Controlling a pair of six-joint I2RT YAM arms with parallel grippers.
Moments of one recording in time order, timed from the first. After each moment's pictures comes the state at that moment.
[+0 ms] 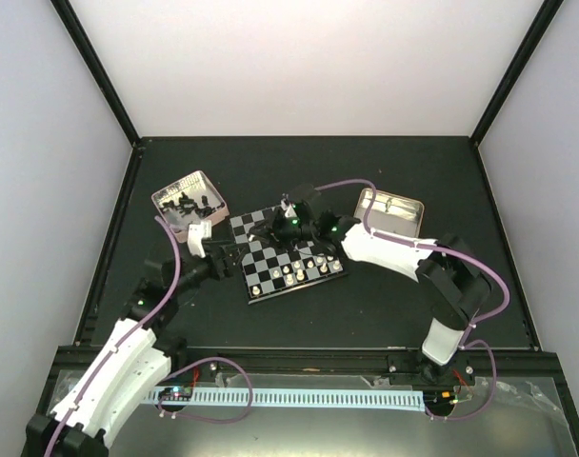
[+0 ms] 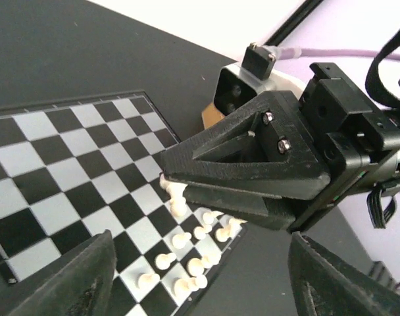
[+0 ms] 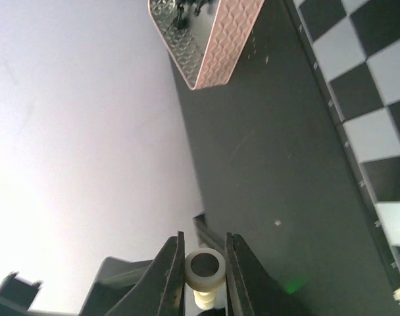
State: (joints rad) left arm -0.31 0.56 0.40 -0.15 0.42 -0.55; right arm 0.83 1.75 1.20 0.00 -0.42 1.35
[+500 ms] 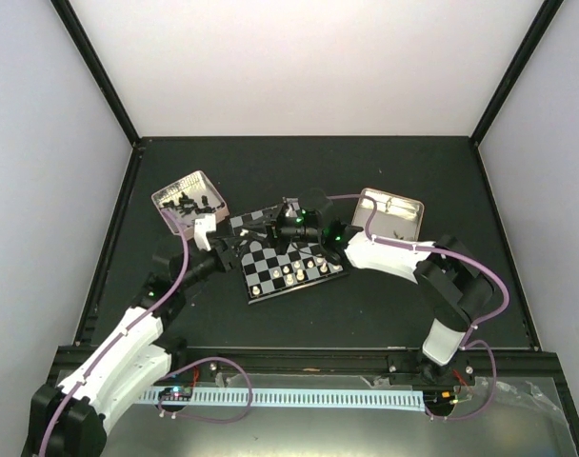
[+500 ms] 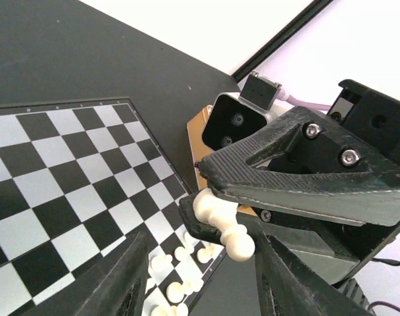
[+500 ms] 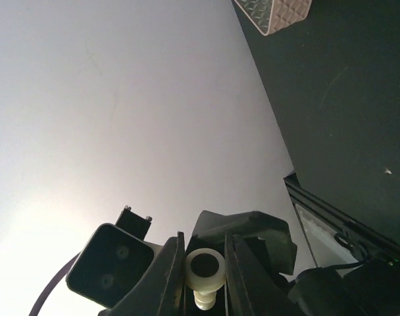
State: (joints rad) left arm -0.33 0.71 0.35 0.11 0.45 -0.67; right arm 0.83 1.73 1.06 0.41 -0.56 1.80
